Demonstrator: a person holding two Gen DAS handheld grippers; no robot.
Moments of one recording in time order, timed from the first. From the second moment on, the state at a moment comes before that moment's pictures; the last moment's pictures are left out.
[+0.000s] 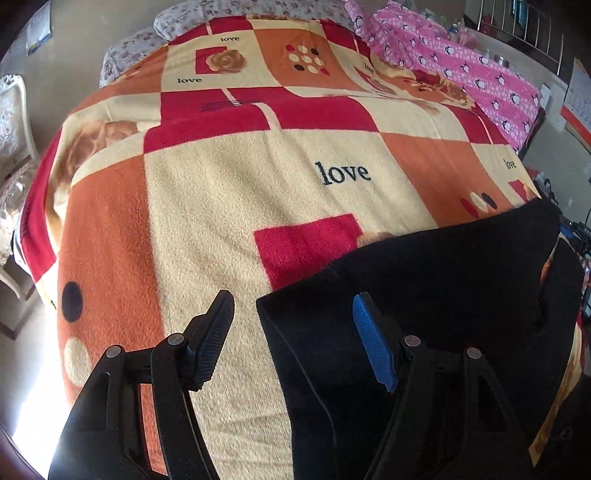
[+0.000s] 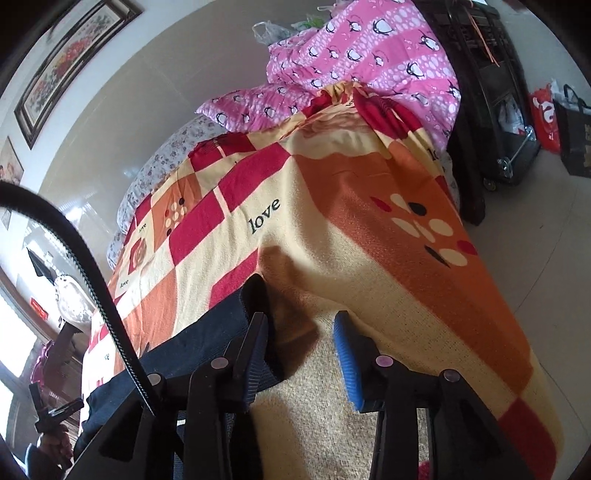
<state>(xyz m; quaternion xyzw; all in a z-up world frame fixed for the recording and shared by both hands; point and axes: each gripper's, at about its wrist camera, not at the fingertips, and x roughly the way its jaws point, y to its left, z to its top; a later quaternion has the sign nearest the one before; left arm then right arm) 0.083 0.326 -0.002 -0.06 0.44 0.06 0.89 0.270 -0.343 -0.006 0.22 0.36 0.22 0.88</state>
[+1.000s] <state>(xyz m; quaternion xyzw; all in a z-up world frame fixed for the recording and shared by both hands) 0.023 0.275 0.063 0.05 0.36 0.10 0.93 0.289 -0.343 0.024 0.20 0.40 0.21 0.87</state>
